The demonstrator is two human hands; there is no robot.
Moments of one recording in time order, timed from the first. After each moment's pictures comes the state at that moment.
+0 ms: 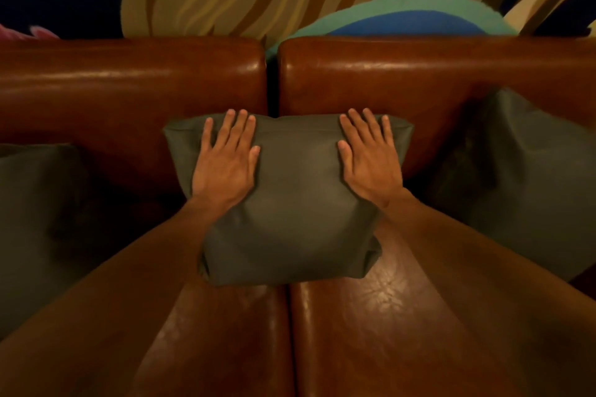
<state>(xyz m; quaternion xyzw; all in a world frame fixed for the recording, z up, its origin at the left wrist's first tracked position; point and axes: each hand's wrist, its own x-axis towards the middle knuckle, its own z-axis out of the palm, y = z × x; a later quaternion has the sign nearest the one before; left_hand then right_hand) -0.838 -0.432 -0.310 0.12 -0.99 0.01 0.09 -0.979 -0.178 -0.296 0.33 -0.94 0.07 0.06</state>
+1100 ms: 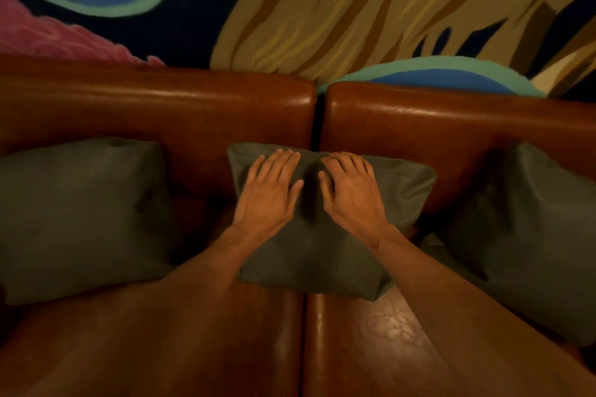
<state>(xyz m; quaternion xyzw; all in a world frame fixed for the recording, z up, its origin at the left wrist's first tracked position) -0.781 -0.385 -0.242 0.13 -0.97 -0.09 0.17 -0.888 -0.233 -0.218 0.41 -0.89 0.17 0.06</state>
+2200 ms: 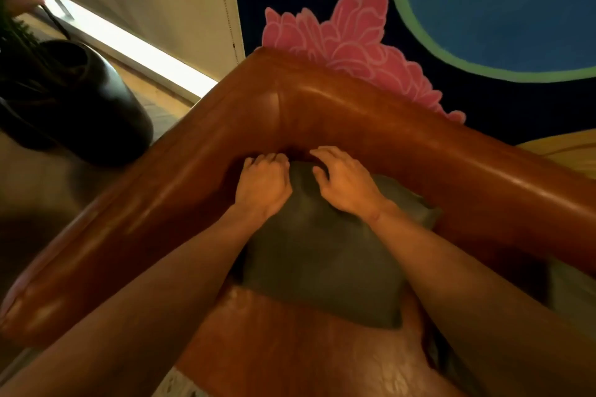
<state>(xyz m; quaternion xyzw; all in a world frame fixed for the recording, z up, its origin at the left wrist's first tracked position) -0.457 -0.837 -0.220 0.45 -0.88 -0.10 0.06 -0.617 -0.755 -0.194 0.62 -0.75 0.12 -0.16</state>
